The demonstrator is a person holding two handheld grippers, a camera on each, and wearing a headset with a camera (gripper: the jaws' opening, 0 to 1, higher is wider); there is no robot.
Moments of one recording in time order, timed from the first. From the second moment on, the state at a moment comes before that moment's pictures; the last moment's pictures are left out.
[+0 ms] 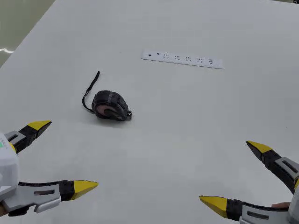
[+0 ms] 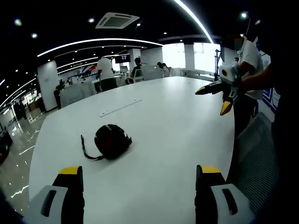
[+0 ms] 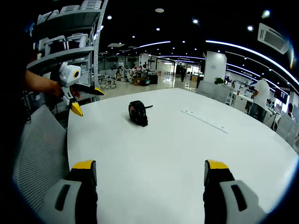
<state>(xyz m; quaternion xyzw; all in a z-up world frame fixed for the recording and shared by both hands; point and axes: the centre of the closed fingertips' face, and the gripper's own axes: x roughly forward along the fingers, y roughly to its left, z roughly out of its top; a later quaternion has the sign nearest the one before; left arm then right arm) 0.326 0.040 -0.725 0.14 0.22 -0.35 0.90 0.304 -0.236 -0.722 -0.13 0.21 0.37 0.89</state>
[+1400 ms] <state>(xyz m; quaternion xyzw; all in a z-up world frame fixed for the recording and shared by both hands) 0.389 0.034 -0.745 0.22 0.25 -0.45 0.83 0.354 -0.203 -0.747 -0.18 0.22 0.48 0.83</state>
